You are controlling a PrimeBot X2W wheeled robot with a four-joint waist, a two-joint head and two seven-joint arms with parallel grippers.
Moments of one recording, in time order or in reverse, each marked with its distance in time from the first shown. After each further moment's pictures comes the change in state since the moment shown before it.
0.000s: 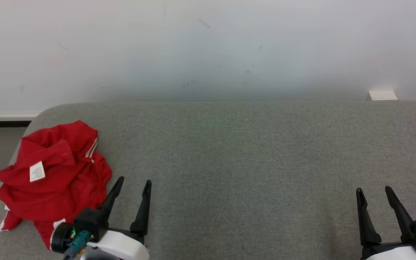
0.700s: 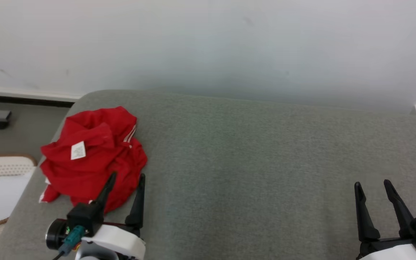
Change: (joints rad) left arm -0.019 -0.005 0.020 0.004 -0.009 0.018 0.000; right arm 0.003 0.004 0.007 -0.050 0.008 0.000 -0.001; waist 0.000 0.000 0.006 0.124
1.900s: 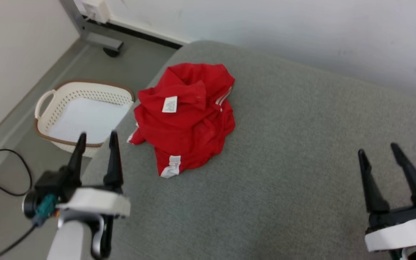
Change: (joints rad) left arm -0.103 0.001 0.086 -0.049 -0.058 0.040 0.000; right arm -0.055 -0.064 0.048 -0.187 -0.003 0.000 0.106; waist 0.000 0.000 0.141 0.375
